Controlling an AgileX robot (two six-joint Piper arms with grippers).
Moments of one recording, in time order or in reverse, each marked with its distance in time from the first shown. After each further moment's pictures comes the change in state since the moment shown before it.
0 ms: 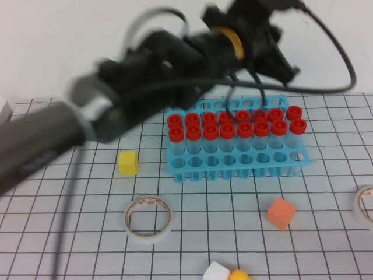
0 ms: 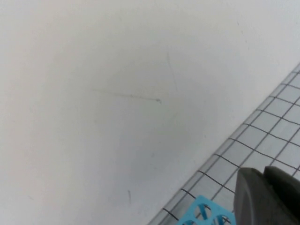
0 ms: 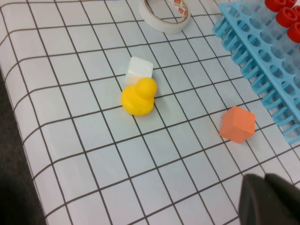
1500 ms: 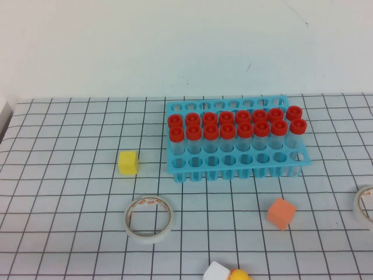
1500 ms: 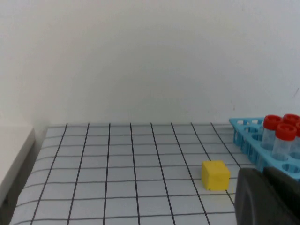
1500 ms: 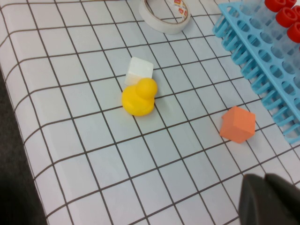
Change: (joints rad) right arm 0.000 0.000 0.000 0.000 0.000 0.002; left arm 0.576 -1.709 1.596 -0.197 -0.077 -0.154
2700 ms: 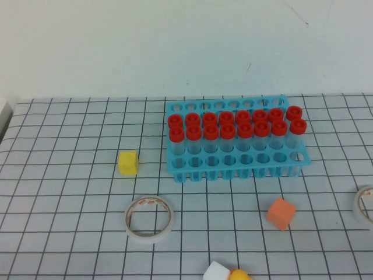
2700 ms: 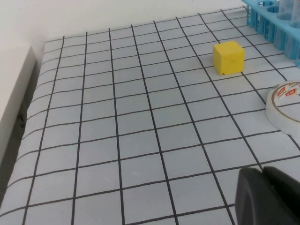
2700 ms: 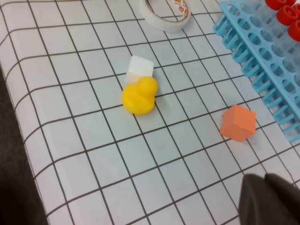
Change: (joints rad) right arm 0.000 0.000 0.000 0.000 0.006 0.000; left arm 0.019 -0.147 0.115 -0.068 0.294 0.236
